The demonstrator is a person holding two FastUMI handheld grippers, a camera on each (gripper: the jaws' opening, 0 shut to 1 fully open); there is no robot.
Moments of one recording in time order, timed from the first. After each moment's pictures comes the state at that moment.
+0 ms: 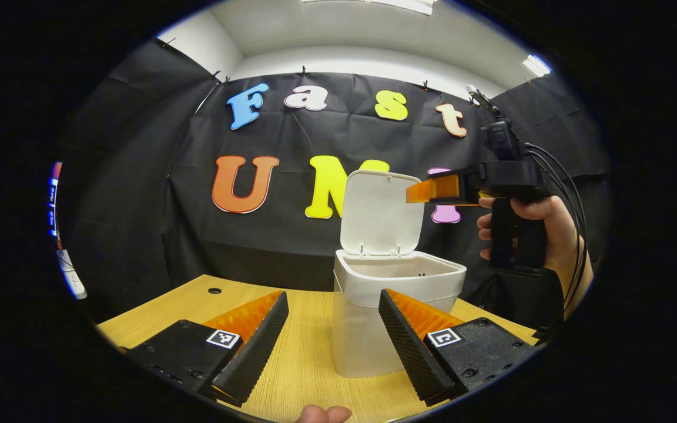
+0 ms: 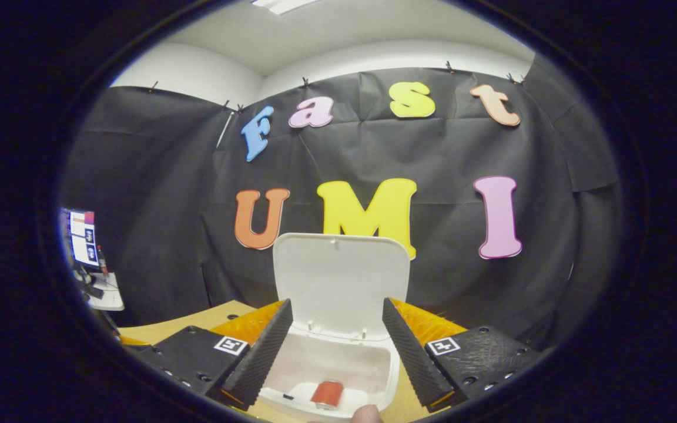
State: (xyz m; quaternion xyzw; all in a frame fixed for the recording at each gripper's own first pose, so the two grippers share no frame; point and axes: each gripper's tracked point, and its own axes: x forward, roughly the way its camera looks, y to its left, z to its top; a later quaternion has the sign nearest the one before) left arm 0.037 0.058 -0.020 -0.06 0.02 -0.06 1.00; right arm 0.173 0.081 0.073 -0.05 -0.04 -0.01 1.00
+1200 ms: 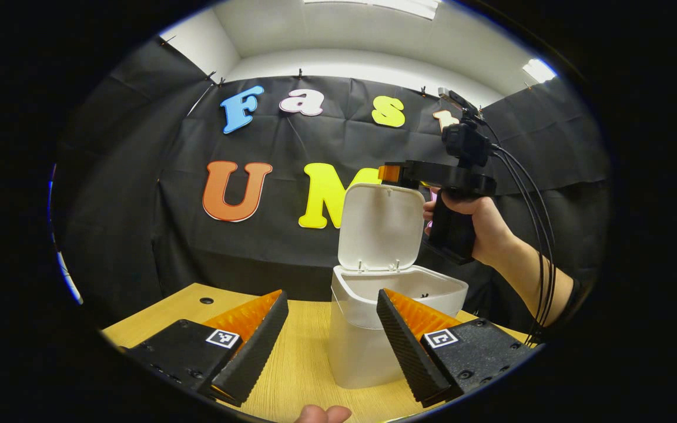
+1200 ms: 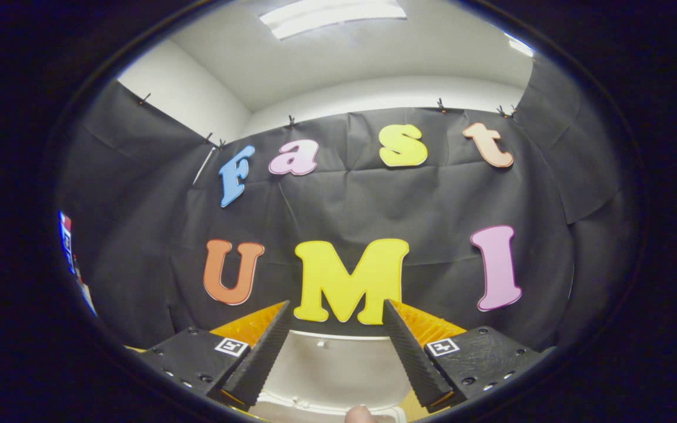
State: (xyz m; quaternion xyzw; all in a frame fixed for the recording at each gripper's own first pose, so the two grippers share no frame) left arm 0.062 0.067 0.002 -0.06 0.00 -0.08 1.00; right arm 0.257 0.089 0.157 -0.05 -0.18 -0.05 0.98
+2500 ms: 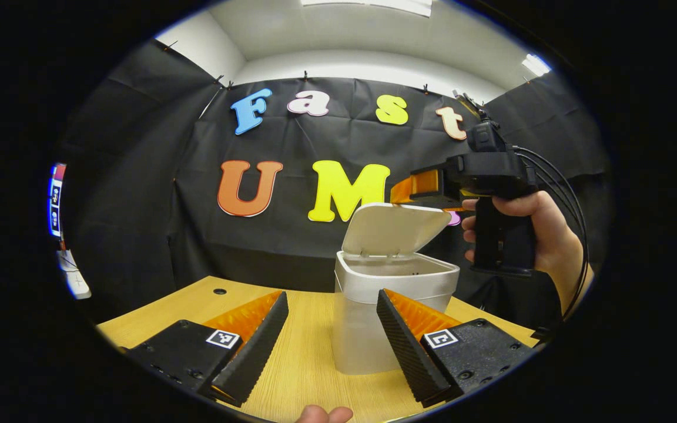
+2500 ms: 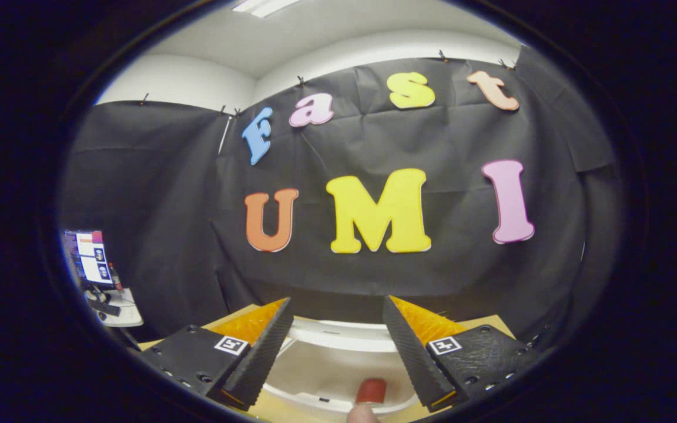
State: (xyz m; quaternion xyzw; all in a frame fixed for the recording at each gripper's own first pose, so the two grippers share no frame) left arm 0.016 0.059 -0.025 -0.06 0.01 -0.05 1.00; right arm 0.158 0.107 0.028 0.00 0.02 0.01 1.00
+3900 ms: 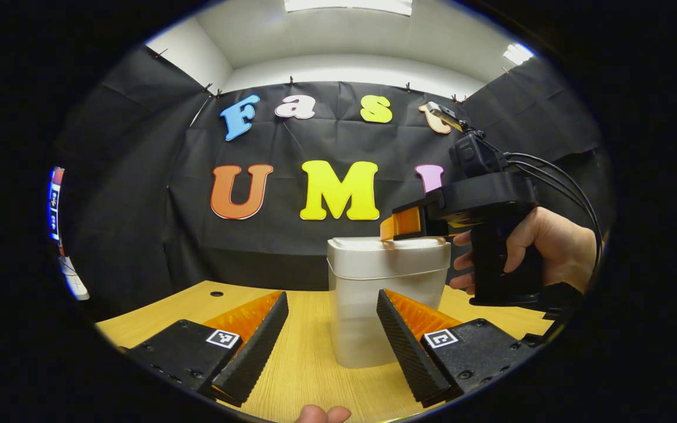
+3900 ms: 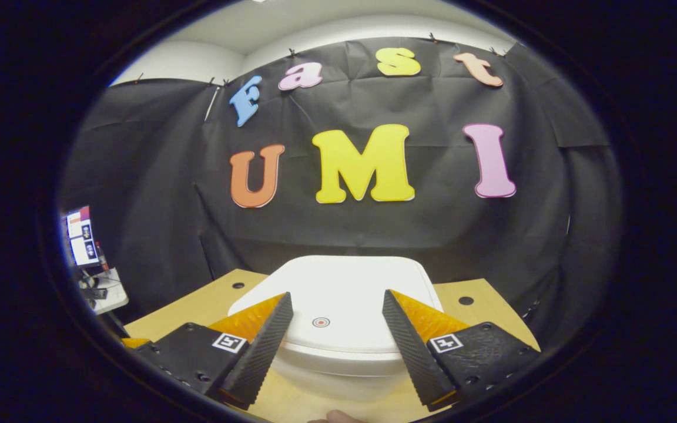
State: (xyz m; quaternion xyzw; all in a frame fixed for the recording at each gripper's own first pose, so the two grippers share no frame) left arm 0.007 0.050 -0.052 -0.01 -0.01 -0.06 1.00; right arm 0.148 0.099 -0.059 -0.02 0.06 -0.04 1.00
